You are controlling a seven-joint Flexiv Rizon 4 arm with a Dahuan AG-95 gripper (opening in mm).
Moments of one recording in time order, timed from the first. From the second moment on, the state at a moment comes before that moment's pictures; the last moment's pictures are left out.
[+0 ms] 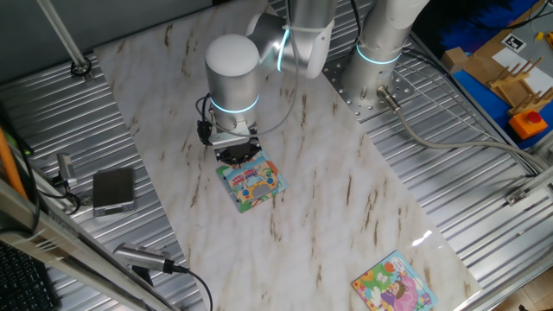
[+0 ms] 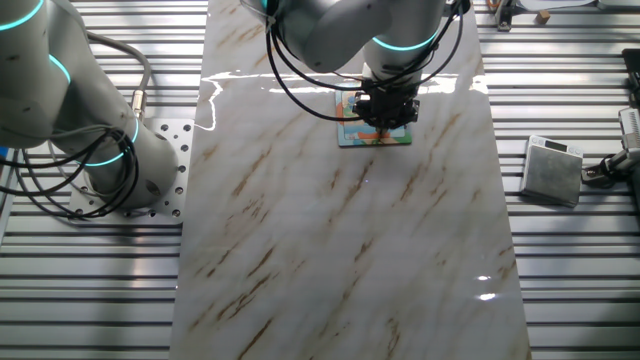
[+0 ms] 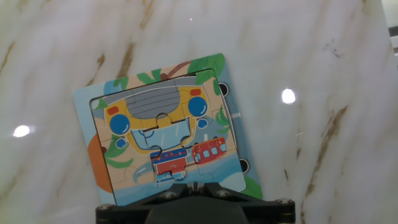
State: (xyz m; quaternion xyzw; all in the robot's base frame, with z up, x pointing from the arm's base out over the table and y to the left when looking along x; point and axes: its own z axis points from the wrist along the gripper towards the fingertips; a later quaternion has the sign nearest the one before) arm 0.482 0.085 0.015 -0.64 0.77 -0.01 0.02
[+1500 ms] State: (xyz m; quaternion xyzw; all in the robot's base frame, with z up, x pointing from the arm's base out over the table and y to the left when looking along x) arm 0.482 0.090 0.015 -0.63 0.77 -0.01 0.03
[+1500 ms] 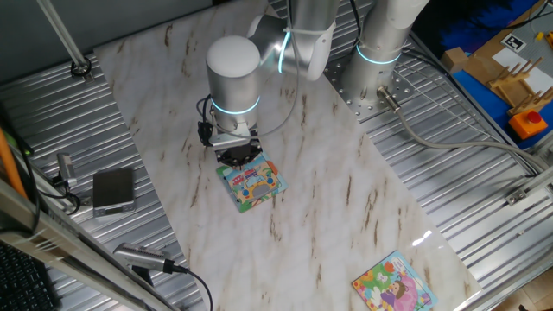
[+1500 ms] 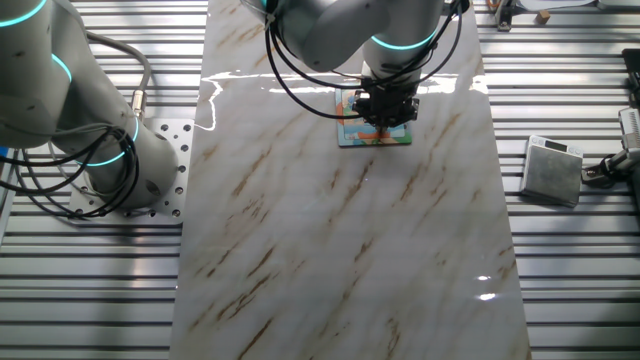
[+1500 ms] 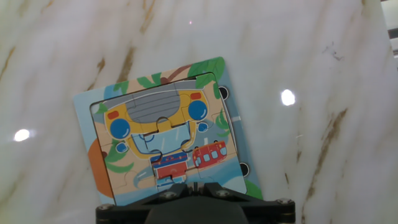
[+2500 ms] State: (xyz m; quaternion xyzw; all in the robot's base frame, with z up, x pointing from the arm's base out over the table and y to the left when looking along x) arm 0.481 0.093 0.014 -0.63 0.78 -0.01 0.03
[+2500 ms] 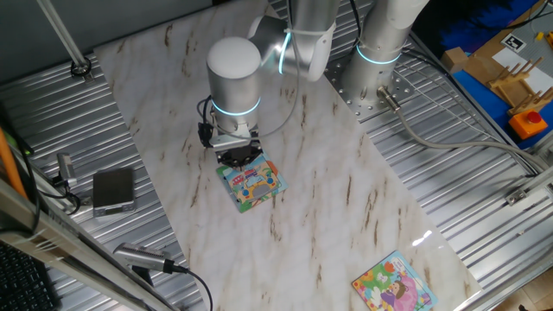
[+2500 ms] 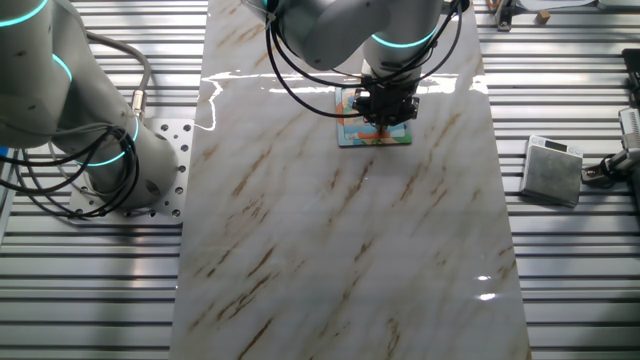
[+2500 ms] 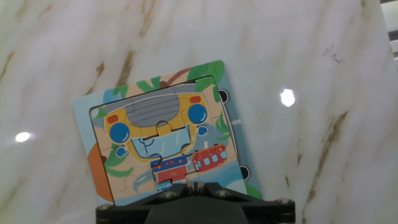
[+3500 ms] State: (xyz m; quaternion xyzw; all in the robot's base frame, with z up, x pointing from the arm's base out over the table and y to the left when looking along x) arm 0.483 0.100 0.016 -0.62 0.78 -0.01 0.03
